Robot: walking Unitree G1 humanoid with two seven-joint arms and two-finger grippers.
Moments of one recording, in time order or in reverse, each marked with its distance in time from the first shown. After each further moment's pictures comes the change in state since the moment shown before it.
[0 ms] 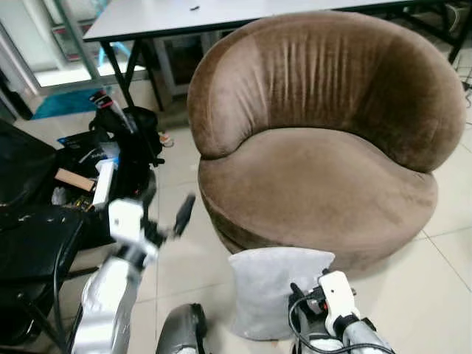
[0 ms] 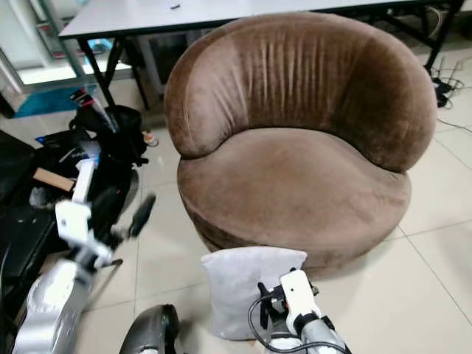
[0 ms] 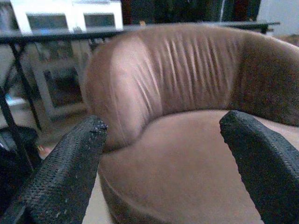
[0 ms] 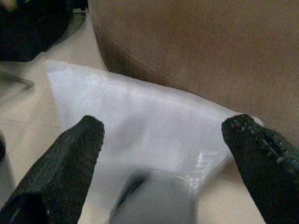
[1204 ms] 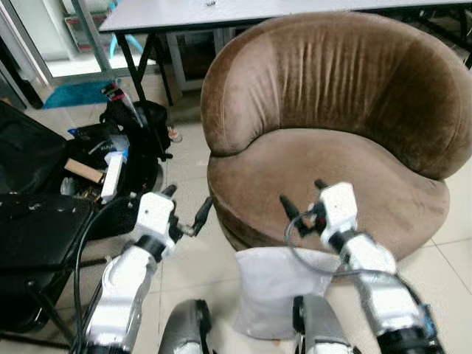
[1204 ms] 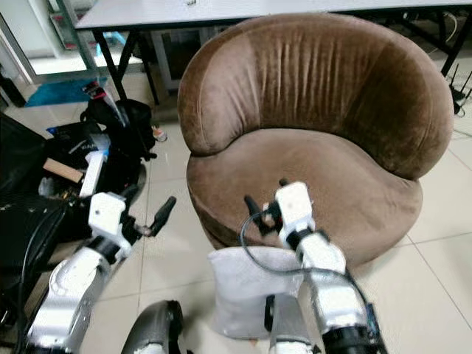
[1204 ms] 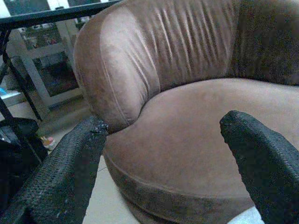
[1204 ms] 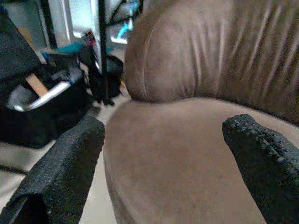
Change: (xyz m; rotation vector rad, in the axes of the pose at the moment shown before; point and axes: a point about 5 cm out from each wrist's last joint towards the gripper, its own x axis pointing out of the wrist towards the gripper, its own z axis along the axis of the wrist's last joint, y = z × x) left arm 0.016 -0.015 -0.016 0.119 0.134 -0.110; right arm 0.035 -0.019 0.138 -0.067 -0.268 0.033
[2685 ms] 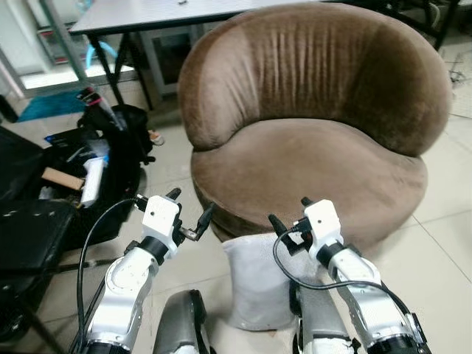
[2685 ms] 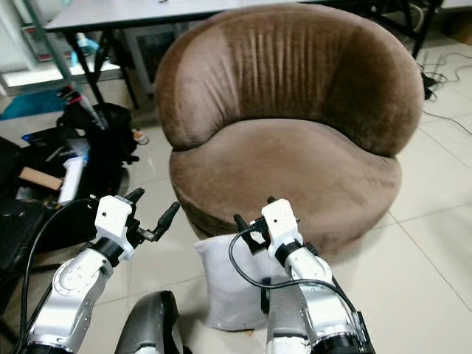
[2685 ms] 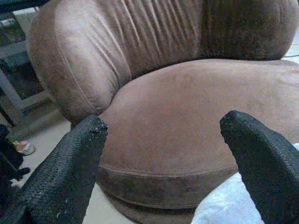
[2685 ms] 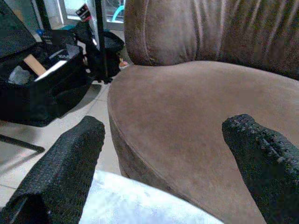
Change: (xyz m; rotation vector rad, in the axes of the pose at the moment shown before) left arm 0.000 -0.003 -0.007 0.012 0.039 -0.025; right arm -0.002 0.021 -0.011 0.029 0.066 0.073
